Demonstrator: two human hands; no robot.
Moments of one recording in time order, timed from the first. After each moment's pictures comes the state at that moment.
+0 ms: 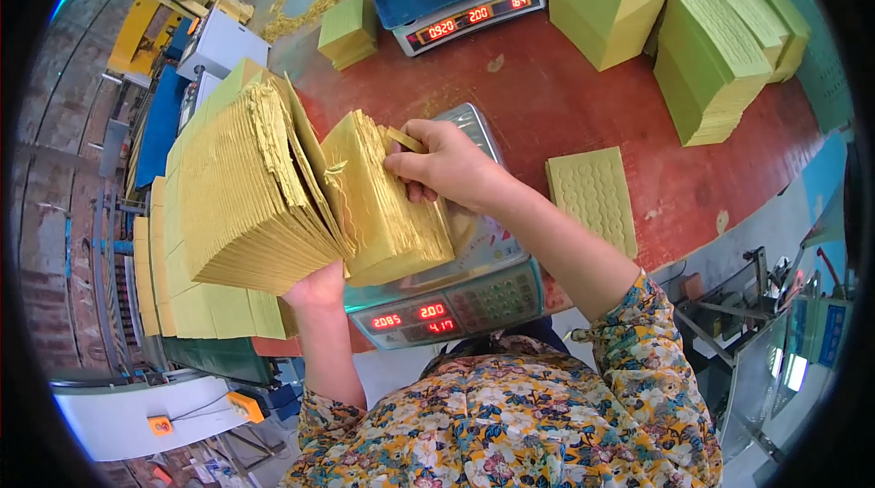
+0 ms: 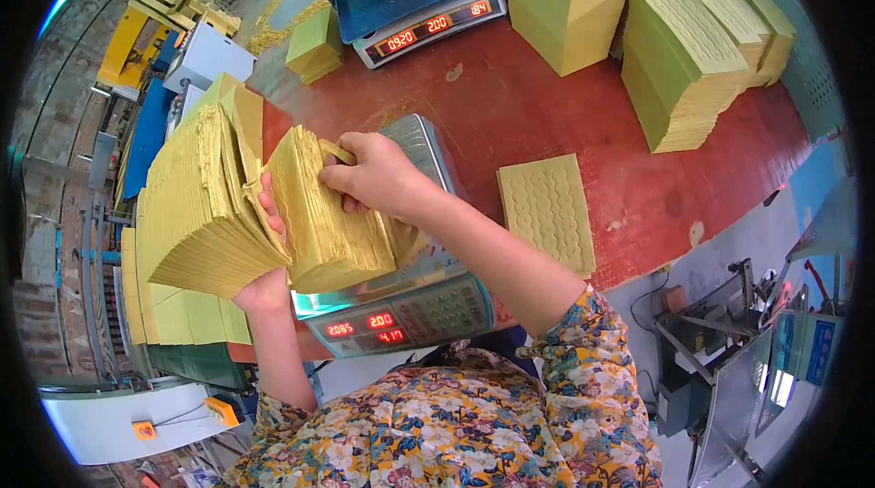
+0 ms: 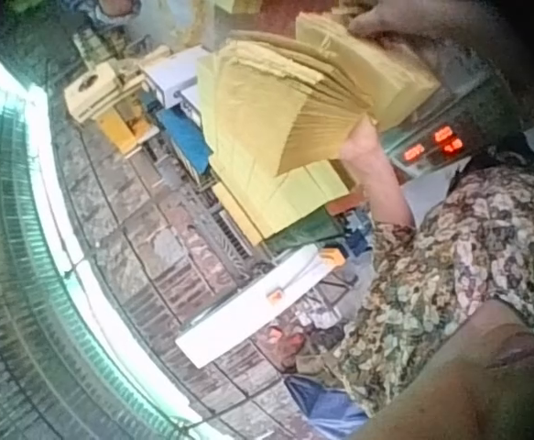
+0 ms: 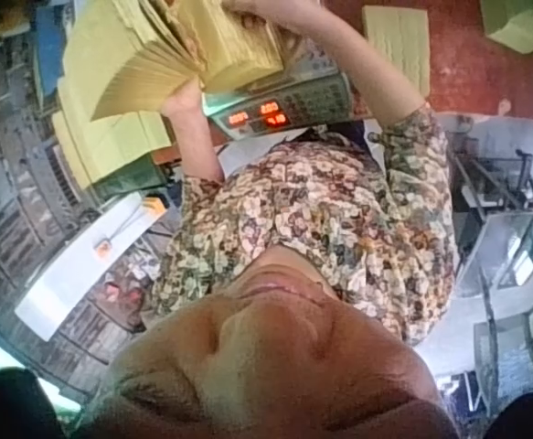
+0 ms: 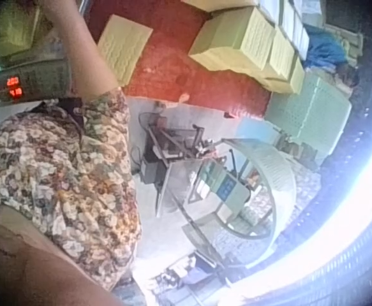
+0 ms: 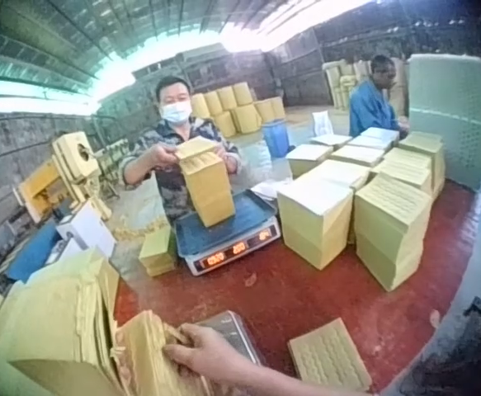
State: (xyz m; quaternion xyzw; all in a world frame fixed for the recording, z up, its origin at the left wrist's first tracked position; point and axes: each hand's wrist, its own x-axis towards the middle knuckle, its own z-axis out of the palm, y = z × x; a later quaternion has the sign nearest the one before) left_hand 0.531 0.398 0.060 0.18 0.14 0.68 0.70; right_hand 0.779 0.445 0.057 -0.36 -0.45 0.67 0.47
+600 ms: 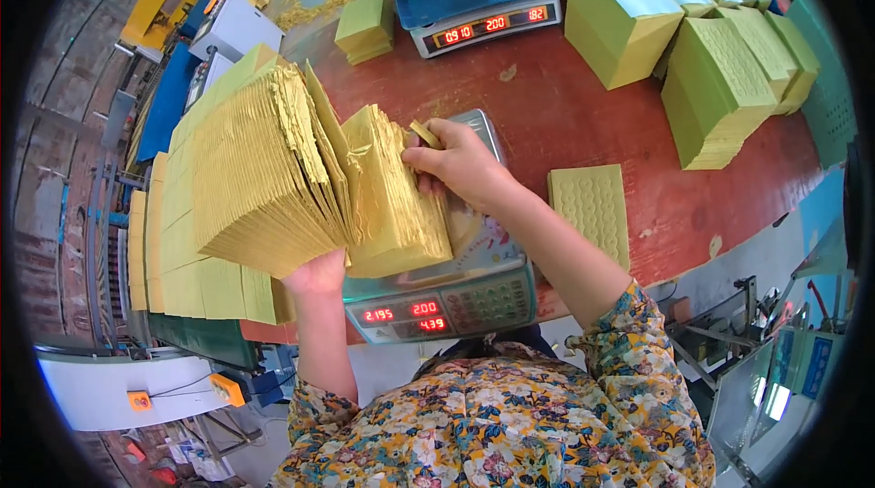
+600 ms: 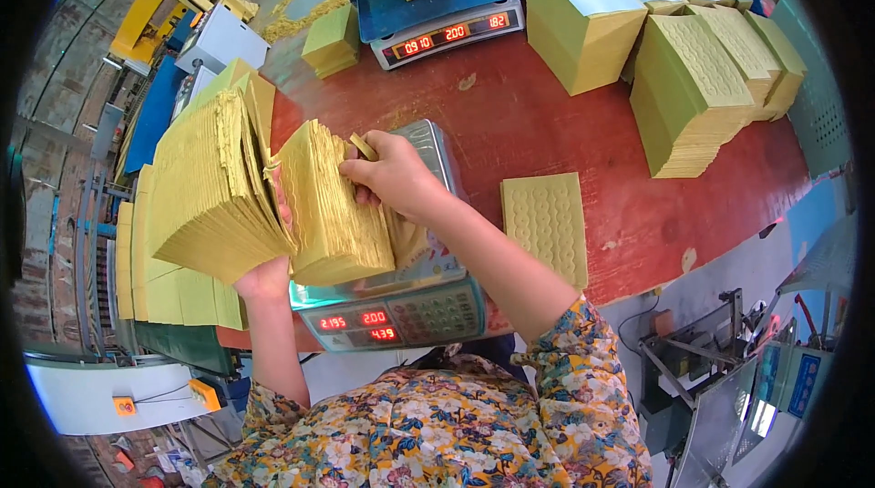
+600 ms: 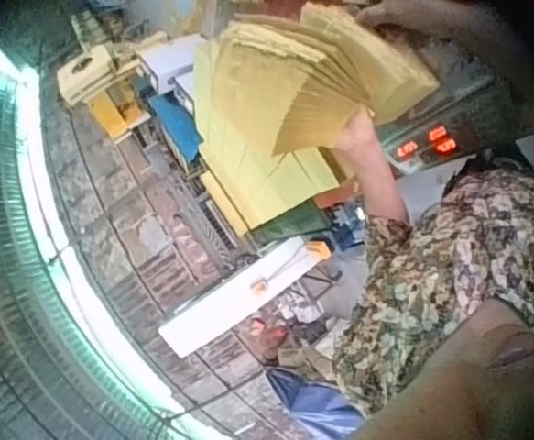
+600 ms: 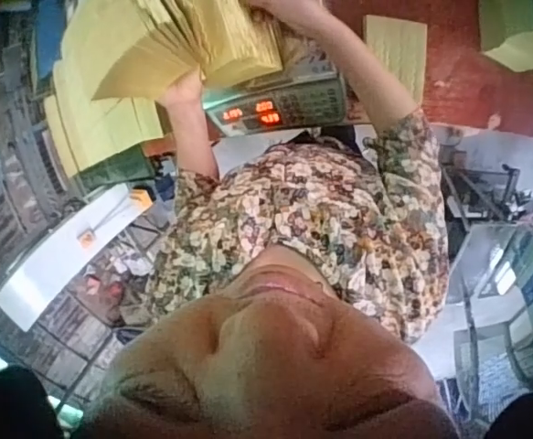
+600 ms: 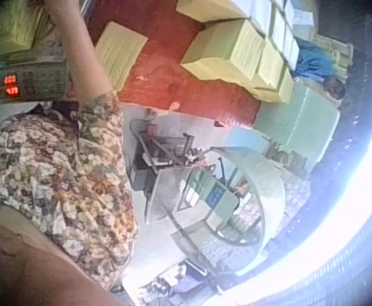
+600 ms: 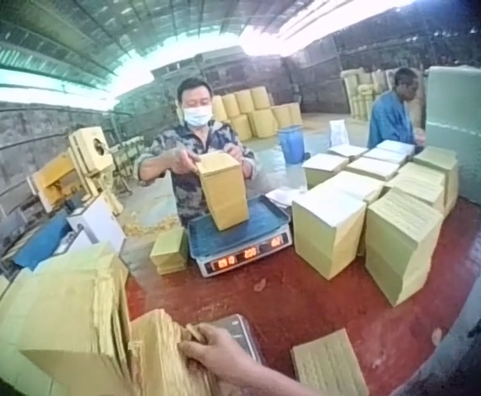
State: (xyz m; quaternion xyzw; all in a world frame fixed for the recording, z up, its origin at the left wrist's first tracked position) left_hand 0.532 0.393 0.059 0.18 0.17 0.69 0.68; right_hand 0.773 0.447 0.042 -0.37 -0.42 0.67 0.49
